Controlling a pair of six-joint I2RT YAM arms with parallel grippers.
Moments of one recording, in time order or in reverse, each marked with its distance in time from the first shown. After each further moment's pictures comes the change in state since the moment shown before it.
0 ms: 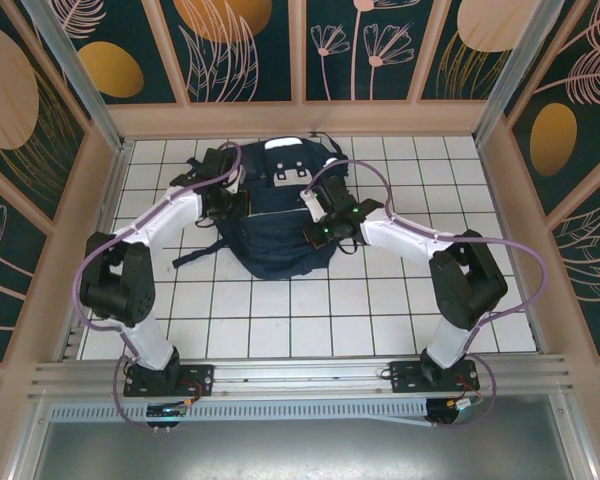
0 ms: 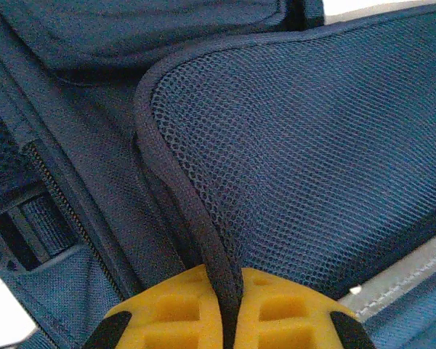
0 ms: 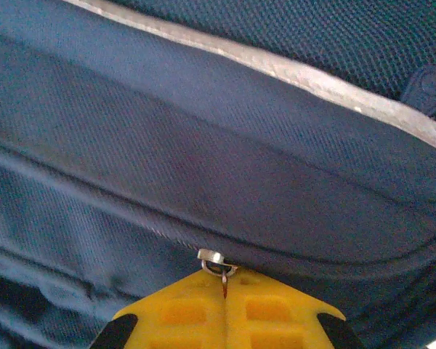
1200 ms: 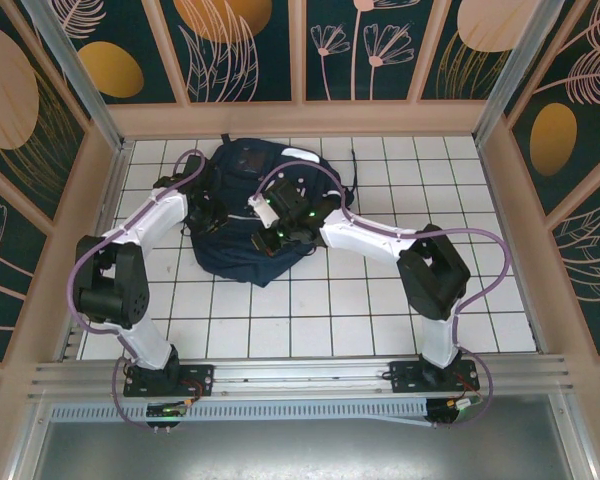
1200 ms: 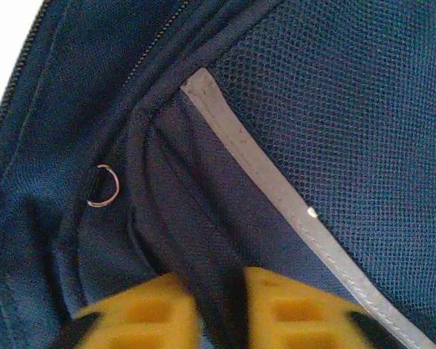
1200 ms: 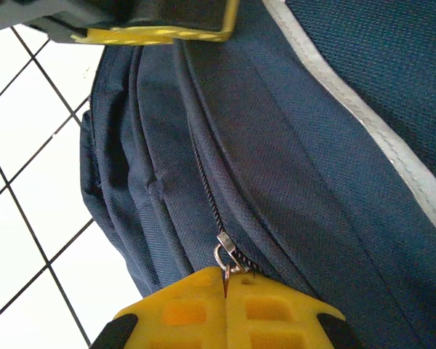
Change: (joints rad) left arm 0.084 -0.054 -0.077 -0.138 -0.076 -0.551; right arm 0.210 0.179 0.254 0.032 -0.117 0.051
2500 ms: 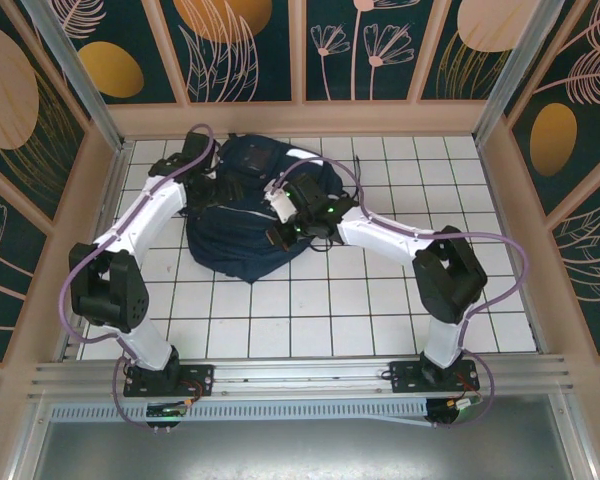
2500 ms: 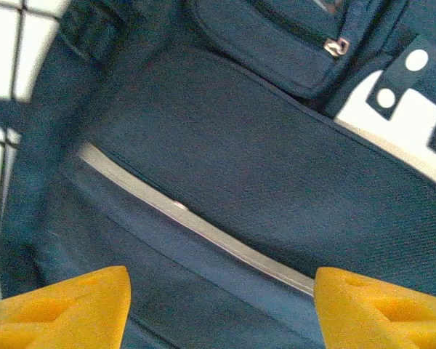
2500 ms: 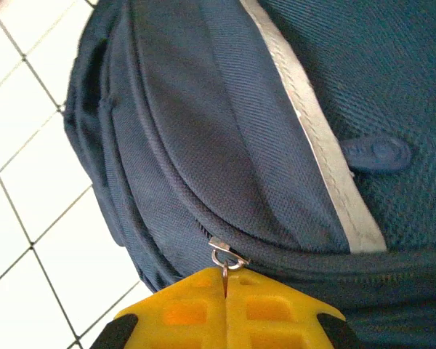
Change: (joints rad) left arm -0.051 -0.027 0.169 -0.036 -0.016 0.308; right arm -0.080 -0.076 -0.088 0.029 -0.068 -0.054
